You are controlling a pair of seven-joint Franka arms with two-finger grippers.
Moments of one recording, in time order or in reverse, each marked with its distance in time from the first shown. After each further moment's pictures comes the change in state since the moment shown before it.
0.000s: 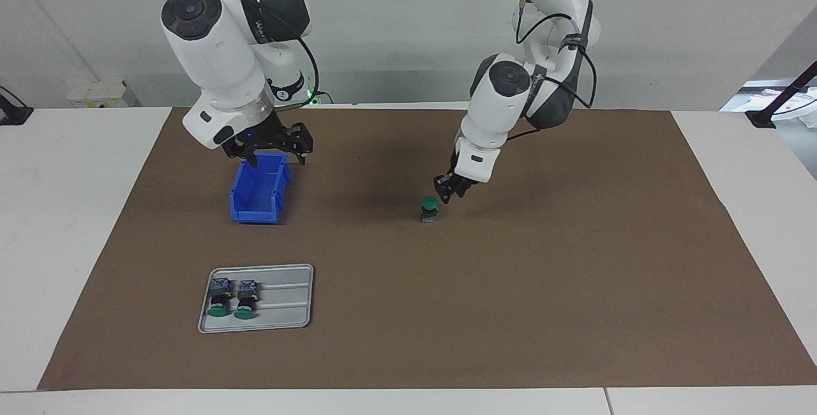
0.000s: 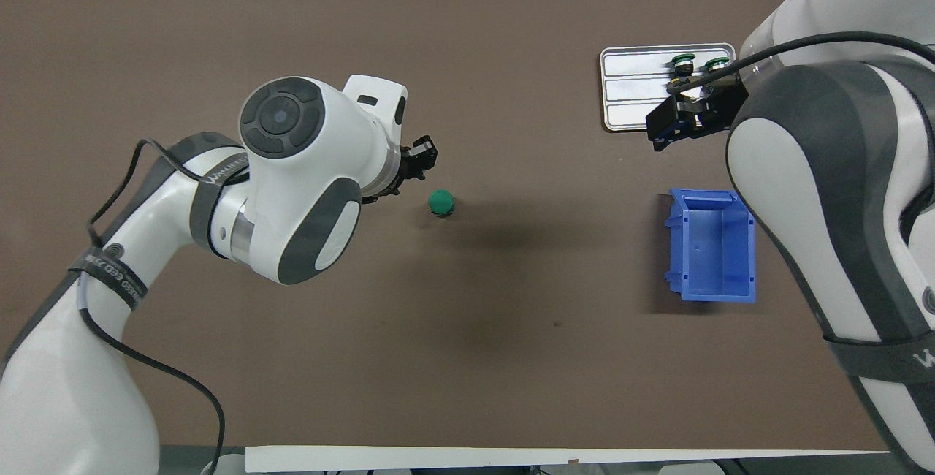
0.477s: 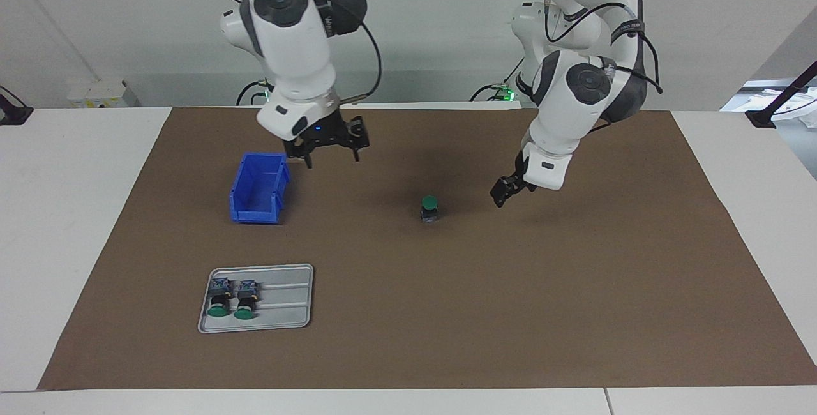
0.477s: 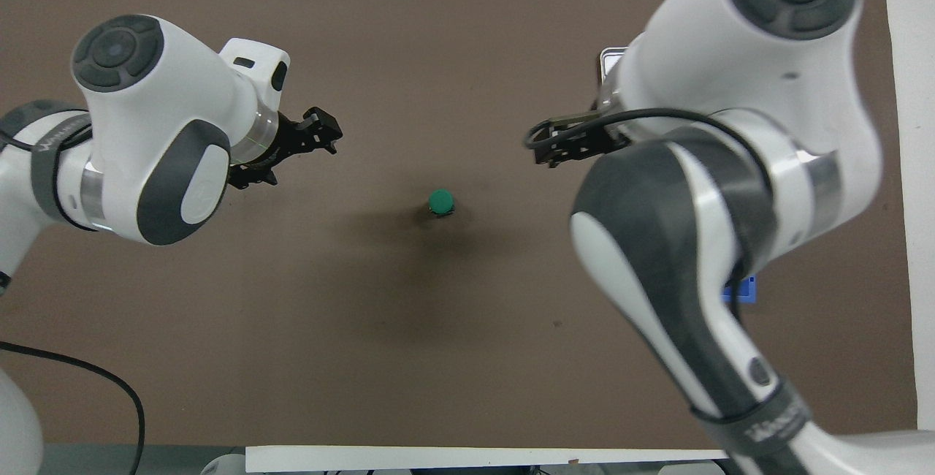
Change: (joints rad) left arm 0.188 -0.057 0.008 0.000 0.059 -0.162 0.225; right arm 0.263 0.035 0.014 -0.018 0.001 0.171 0.228
